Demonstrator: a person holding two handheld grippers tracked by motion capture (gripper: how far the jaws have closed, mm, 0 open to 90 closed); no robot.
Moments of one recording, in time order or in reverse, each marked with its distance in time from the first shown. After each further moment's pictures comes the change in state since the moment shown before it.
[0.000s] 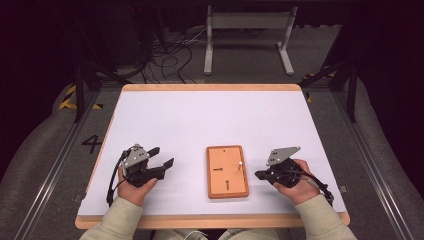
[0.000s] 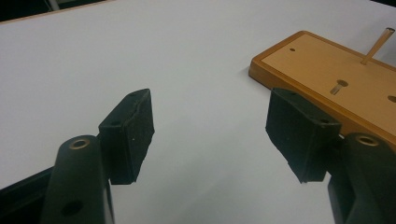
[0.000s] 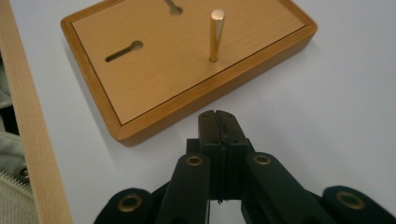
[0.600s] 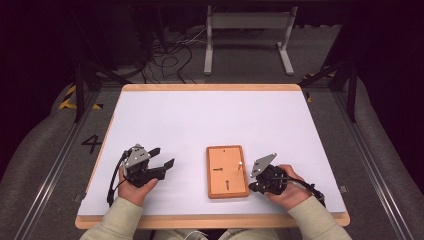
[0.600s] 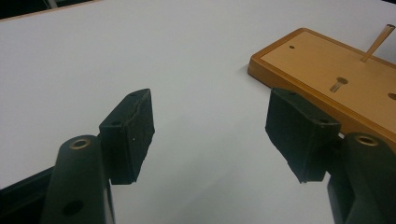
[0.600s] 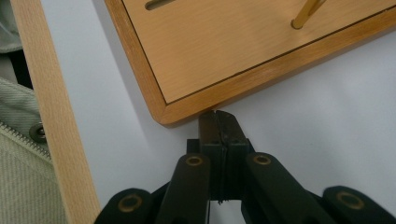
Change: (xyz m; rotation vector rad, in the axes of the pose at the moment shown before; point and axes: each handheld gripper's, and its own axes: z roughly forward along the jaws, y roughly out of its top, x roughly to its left) left arm -0.001 0.000 0.001 0.013 -0.005 0.002; right arm 0.022 0.011 0.027 0.203 0.063 -0.117
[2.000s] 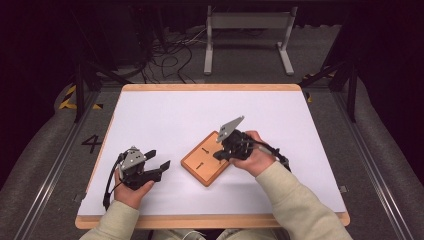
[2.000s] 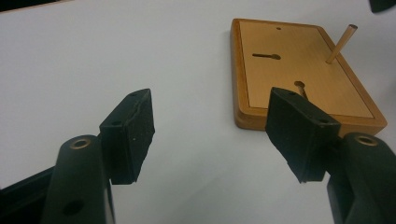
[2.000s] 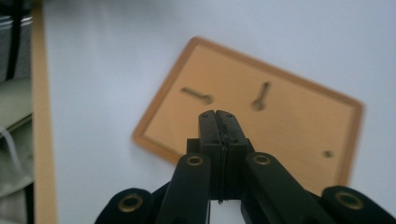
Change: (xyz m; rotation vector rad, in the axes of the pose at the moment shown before) left arm 0.004 -0.008 -0.011 0.005 0.030 -0.019; right arm -0.034 0.125 -0.008 -0.168 0.033 -0.061
